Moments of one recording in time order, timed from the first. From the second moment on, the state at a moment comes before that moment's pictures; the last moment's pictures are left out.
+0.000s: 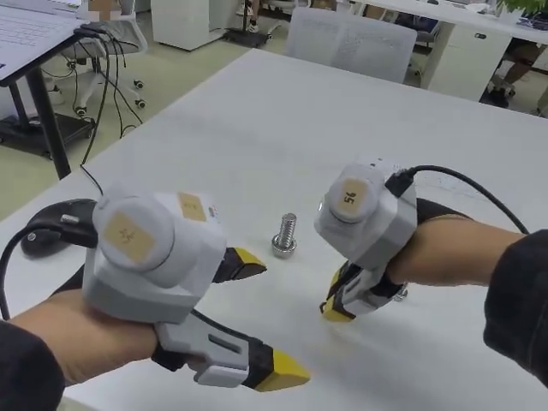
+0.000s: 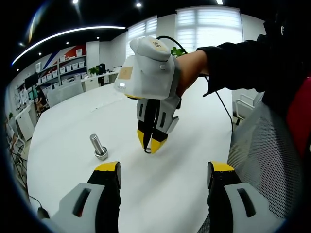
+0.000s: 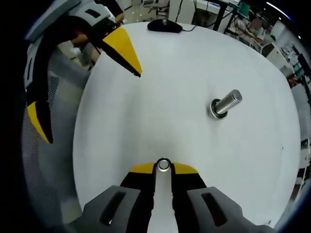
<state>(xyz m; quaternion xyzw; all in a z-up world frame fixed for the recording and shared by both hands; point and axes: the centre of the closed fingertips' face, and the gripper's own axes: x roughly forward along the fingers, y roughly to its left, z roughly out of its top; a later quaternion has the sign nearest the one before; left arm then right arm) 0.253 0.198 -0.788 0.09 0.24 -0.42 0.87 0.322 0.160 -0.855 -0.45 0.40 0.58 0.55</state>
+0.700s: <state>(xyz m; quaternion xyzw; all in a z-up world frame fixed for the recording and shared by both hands) 0.254 0.199 -0.789 0.09 0.24 -0.42 0.87 0.339 0.101 -0.837 -0.43 0.42 0.53 0.59</state>
